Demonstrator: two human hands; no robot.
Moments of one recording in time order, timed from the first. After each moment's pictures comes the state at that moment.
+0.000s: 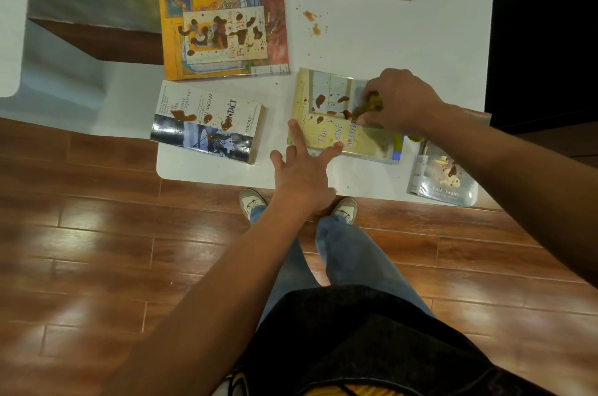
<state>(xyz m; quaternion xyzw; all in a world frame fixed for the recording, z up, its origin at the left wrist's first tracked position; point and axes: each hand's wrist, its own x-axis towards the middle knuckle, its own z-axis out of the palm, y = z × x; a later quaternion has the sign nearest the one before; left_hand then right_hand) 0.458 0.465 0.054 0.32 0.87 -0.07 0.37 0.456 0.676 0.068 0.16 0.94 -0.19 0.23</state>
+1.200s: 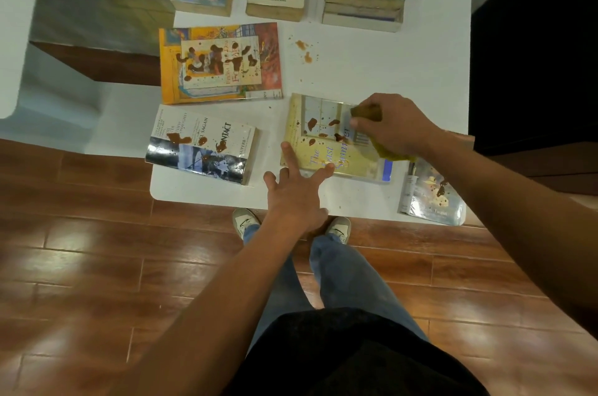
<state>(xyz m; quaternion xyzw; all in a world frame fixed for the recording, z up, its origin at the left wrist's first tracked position) 0.456 0.464 0.054 0.33 0.86 -0.07 0.38 0.465 0.685 0.068 0.25 0.89 -0.34 0.18</state>
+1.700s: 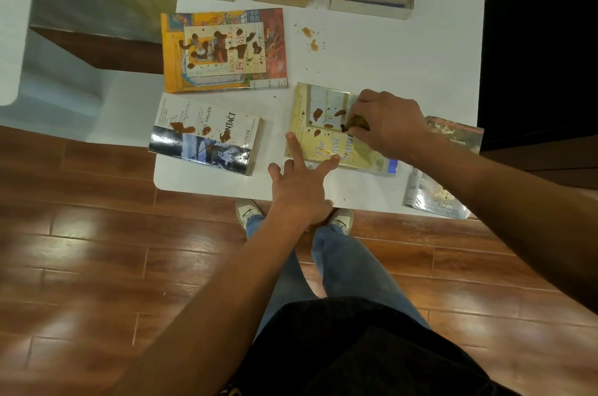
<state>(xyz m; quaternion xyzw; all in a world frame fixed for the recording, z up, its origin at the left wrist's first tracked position) 0.457 0.464 0.053 0.33 0.86 -0.07 0.37 0.467 0.664 0.054 0.08 0.98 -0.12 0.15</state>
